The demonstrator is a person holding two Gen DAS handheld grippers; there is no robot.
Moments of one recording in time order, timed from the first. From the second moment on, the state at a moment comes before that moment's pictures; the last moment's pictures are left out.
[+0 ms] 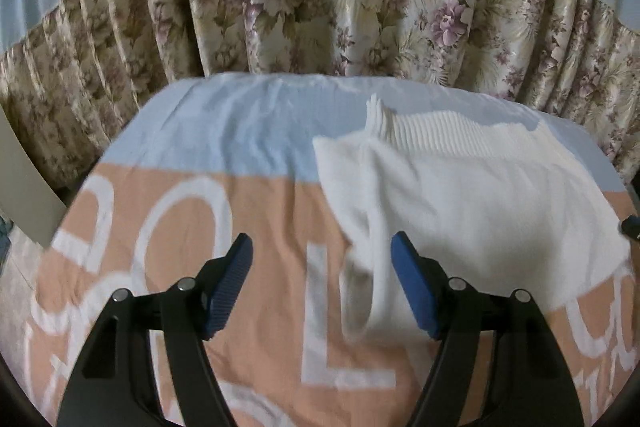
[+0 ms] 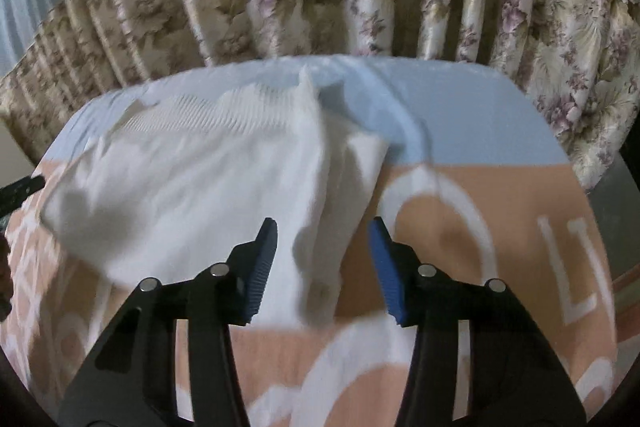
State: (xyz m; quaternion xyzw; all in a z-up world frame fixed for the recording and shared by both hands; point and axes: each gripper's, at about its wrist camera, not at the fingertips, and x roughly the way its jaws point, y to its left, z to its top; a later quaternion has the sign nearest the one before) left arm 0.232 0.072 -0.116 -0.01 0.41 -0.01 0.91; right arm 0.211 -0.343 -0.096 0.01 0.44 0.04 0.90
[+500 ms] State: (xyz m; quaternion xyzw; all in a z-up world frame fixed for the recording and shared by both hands) left arm 0.227 0.063 -0.121 -0.03 0.40 -0.04 0.91; right arm 0.215 -0.330 -0.113 0.01 0.45 0.05 0.89
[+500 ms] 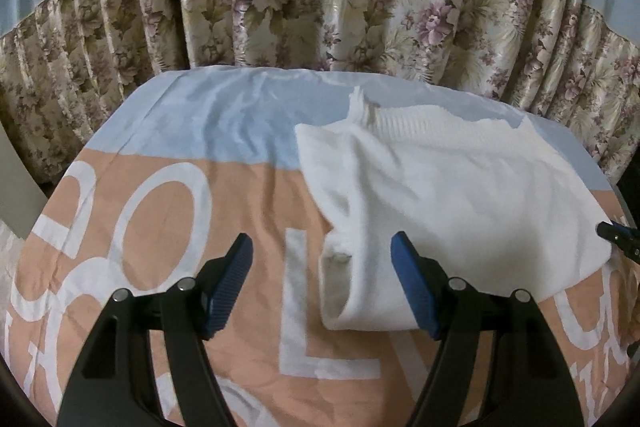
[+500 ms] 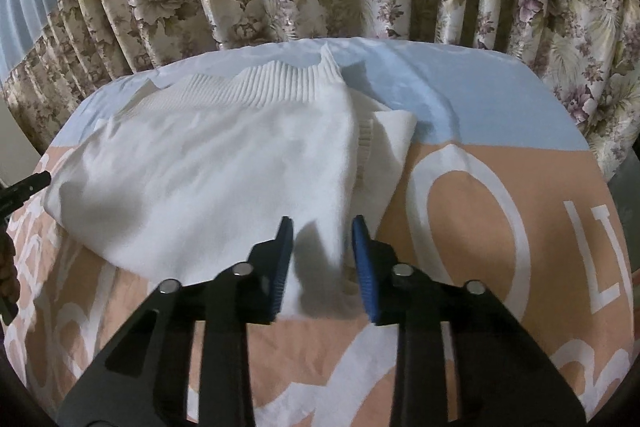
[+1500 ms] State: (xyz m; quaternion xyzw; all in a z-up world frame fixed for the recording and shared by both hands) left arm 0.213 0.045 -0.117 -0.04 0.42 -0.06 0.91; right arm 0.189 -0.335 -0.109 0.02 0.45 0.05 0.89
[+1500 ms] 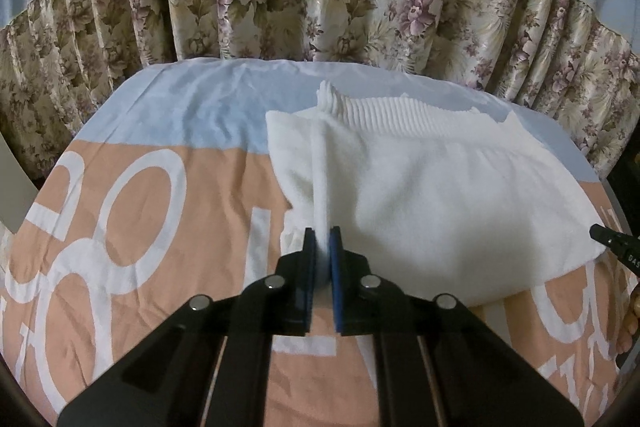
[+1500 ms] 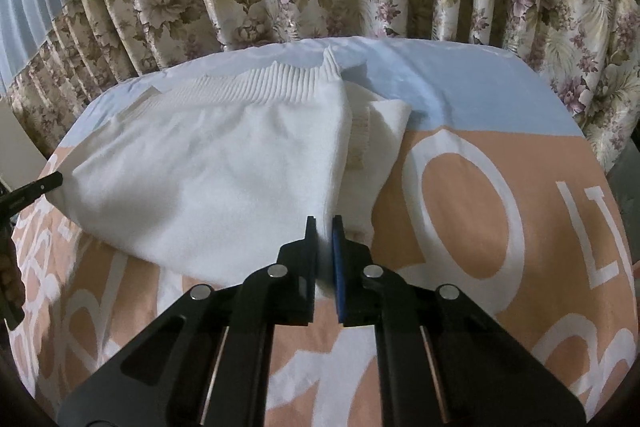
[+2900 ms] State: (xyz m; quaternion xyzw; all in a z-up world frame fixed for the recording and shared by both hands) left arm 0.229 -0.017 -0.077 -0.01 0.39 -0.01 0.92; right arm 0.219 -0.360 -0.082 0.03 0.44 -0.03 0.90
